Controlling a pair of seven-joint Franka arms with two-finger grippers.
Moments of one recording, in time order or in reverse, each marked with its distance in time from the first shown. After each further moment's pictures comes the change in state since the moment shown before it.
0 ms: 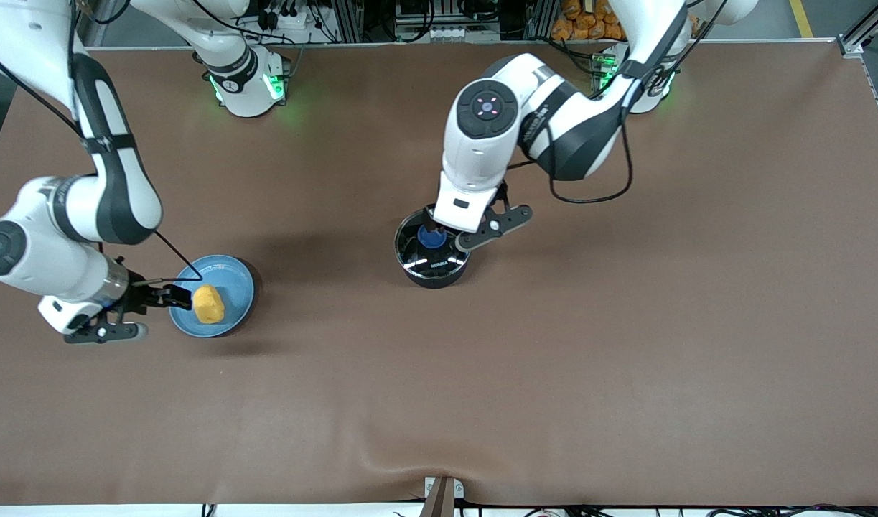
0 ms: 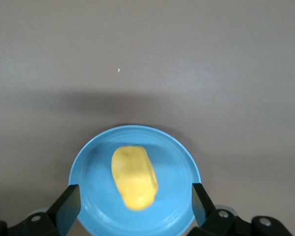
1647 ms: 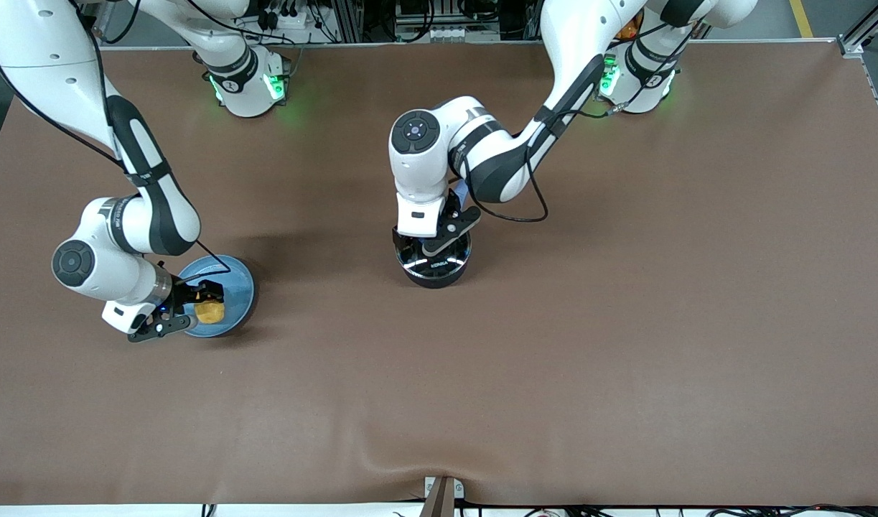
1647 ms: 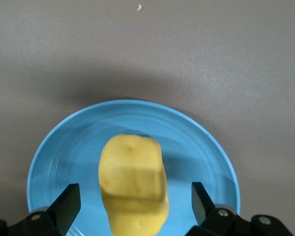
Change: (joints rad) left arm -0.120 0.191 0.001 -0.009 0.192 0.217 -0.394; right arm -0.020 0.092 0.026 -0.126 0.000 0.158 -0.160
